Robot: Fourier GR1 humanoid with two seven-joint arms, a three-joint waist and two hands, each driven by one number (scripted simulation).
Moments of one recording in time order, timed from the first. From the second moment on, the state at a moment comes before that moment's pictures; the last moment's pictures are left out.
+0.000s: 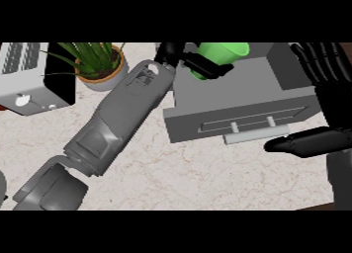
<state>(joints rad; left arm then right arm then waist) -1.33 0.00 -0.29 -0.30 0.28 0.28 -0.21 -0.37 -0.21 -0.11 -1.78 -0.13 0.22 0.08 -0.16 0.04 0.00</state>
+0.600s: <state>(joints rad) -1.27 0.00 -0.30 -0.37 0.46 0.25 -0.33 -0.42 -0.19 0.00 -1.76 -0.25 0.38 0.08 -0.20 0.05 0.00</state>
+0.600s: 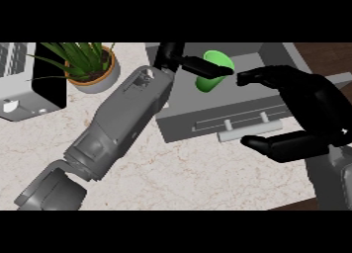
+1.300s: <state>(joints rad) -1.26 0.00 -0.26 -0.39 0.62 0.30 -0.50 -0.33 -0.40 0.18 -1.79 -0.05 0.62 0.16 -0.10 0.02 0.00</state>
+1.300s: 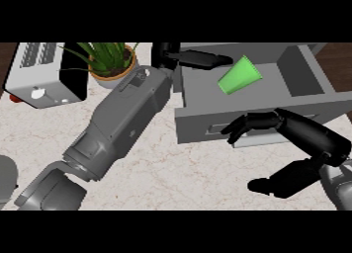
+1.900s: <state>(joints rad) -1.15 0.02 -0.23 -0.46 0.66 0.23 -0.55 -0.34 -0.33 0.35 -1.38 0.41 0.41 -0.04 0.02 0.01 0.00</state>
